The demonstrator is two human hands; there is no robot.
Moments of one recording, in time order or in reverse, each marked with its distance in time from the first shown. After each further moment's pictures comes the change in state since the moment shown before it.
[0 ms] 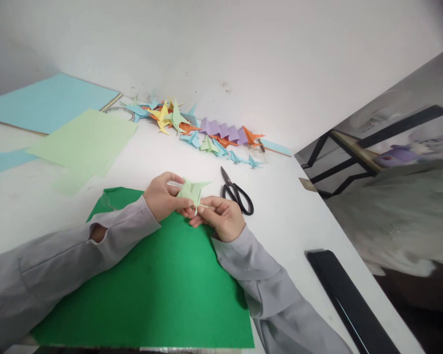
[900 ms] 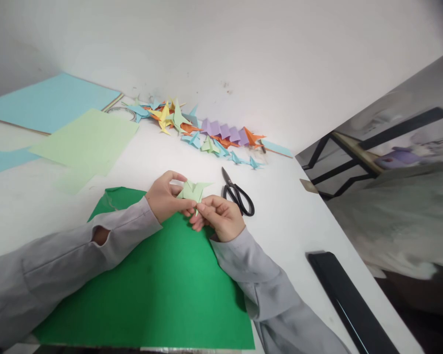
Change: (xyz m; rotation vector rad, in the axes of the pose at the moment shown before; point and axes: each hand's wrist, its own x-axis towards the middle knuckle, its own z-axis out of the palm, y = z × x) left_hand 0.001 -0.004 0.000 0.058 -0.018 0.082; right_hand -0.002 0.000 0.006 -0.015 0.057 -0.007
